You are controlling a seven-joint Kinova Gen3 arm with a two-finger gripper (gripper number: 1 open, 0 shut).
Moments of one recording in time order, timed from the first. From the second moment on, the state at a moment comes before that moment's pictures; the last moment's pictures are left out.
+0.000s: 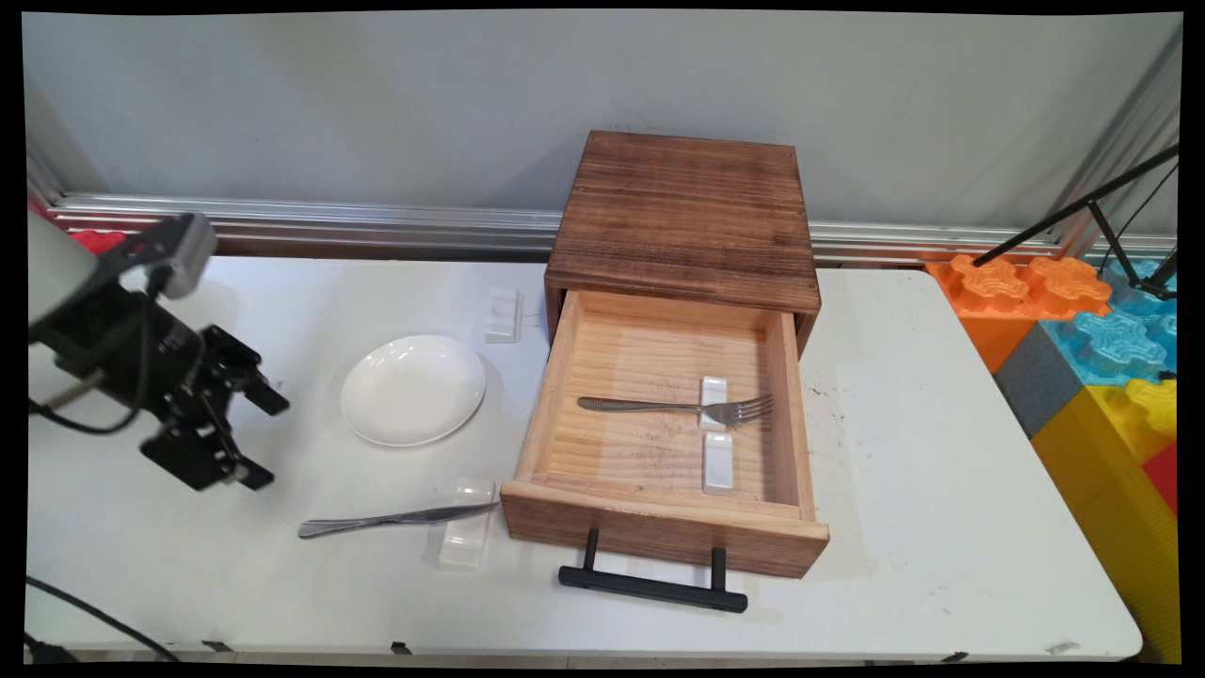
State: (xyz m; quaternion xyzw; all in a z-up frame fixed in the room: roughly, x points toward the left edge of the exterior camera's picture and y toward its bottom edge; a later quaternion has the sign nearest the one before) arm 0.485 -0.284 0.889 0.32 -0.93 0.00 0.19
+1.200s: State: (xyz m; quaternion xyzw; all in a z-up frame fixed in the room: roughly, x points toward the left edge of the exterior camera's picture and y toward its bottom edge) arm 0.450 -0.300 0.793 0.23 -0.95 0.00 0.22
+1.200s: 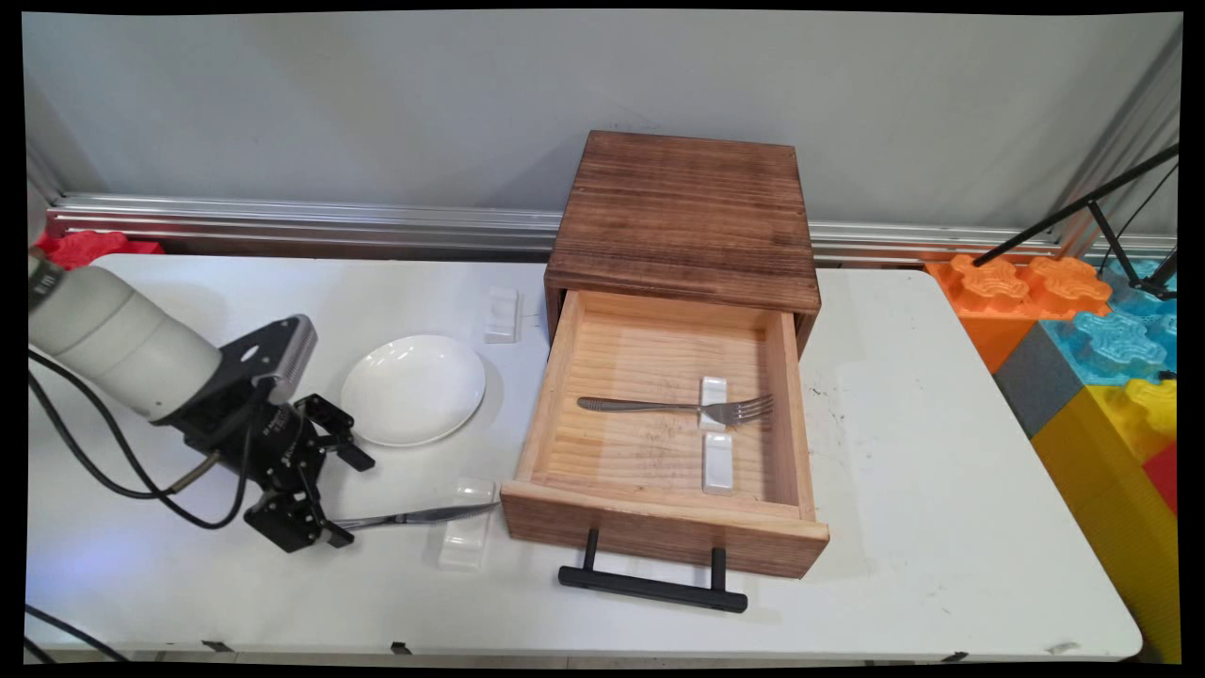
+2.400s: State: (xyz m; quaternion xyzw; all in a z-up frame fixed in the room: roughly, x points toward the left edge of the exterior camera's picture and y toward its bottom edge) arm 0.436 -0.313 0.757 0.21 -0.95 -0.01 0.22
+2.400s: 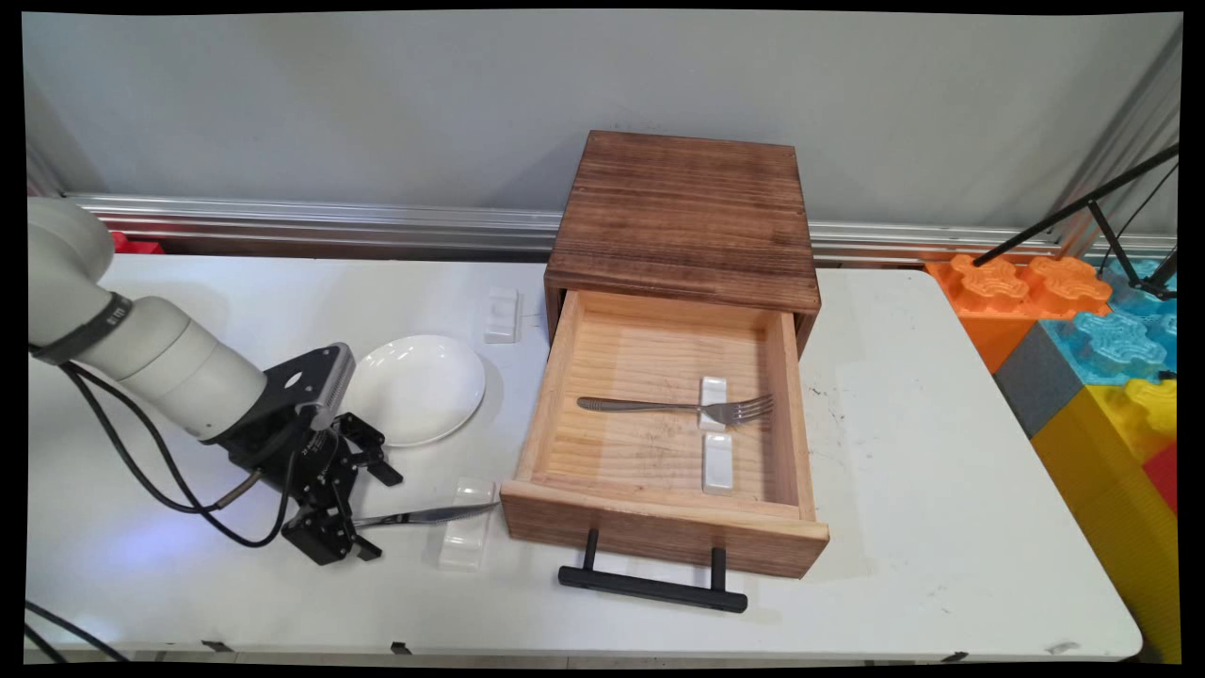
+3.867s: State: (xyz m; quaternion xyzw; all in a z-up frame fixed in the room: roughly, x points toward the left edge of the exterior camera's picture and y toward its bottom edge) arm 0.432 -0.317 0.753 0.21 -0.95 -0.02 0.22
